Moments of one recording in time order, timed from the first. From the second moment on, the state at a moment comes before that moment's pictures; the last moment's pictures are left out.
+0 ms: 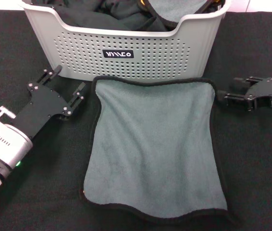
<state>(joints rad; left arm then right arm) -0.27 -2.11 1.63 0.26 0.28 1.14 0.06 0.40 2.03 -1.29 -0.83 -1.62 -0.97 1.61</state>
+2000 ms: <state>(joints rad) -0.36 -1.99 1.63 0.42 0.96 1.84 -0.93 0.28 2.02 -1.02 -0.86 -1.51 -2.15 1.13</state>
